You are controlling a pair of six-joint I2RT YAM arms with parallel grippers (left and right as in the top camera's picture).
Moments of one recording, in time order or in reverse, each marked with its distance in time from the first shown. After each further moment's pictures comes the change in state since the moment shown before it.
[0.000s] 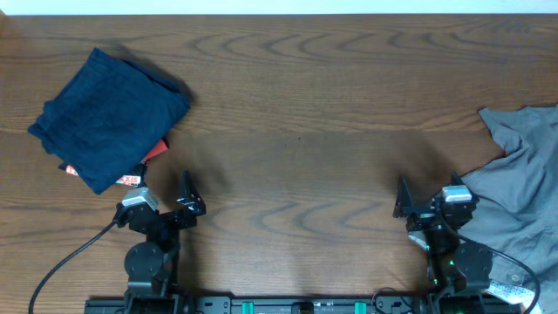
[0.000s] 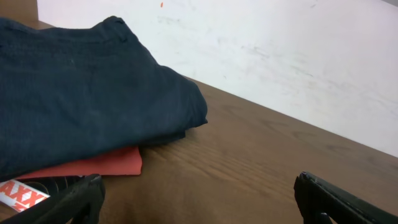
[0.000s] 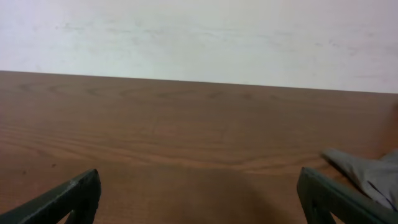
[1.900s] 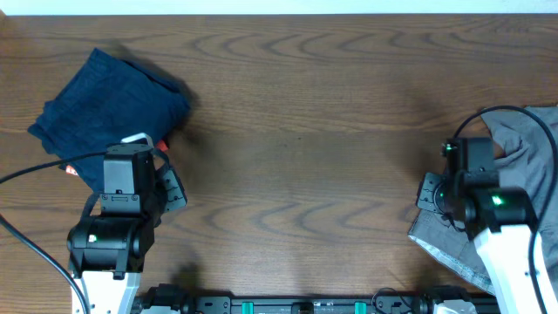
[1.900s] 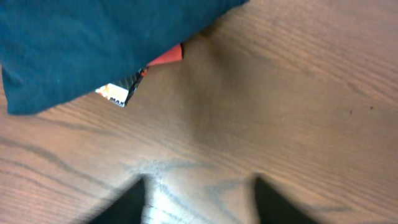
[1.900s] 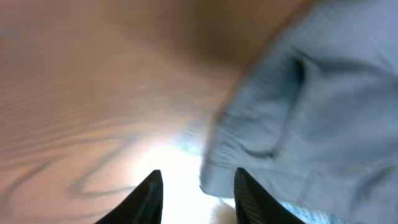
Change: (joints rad) left arm 0.000 0.878 0.908 -0.888 0.027 0.023; right arm 0.000 1.058 0.867 -0.975 0.149 0.388
